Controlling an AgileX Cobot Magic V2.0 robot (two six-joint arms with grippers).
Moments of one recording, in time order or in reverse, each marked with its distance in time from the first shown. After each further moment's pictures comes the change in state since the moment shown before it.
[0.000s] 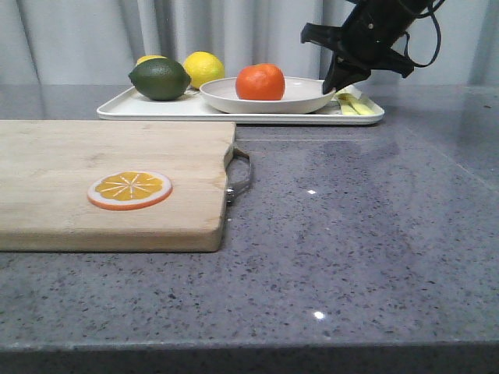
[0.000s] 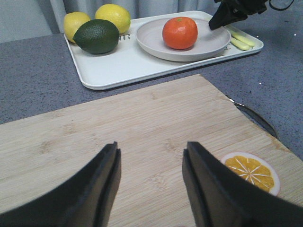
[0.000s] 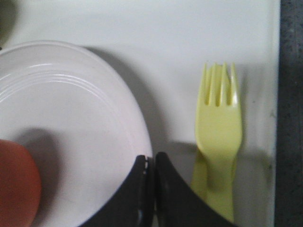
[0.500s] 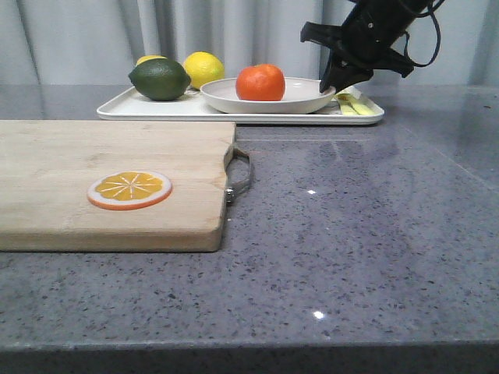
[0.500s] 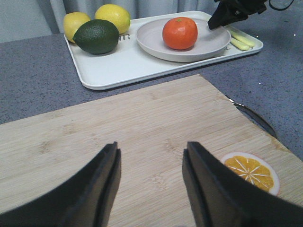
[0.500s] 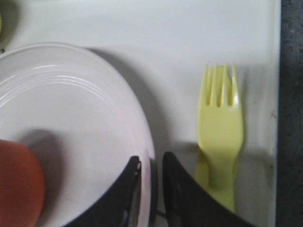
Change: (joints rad) left arm 0.000 0.000 0.000 0.000 0.000 0.000; right arm 0.000 0.000 0.000 0.002 0.000 0.000
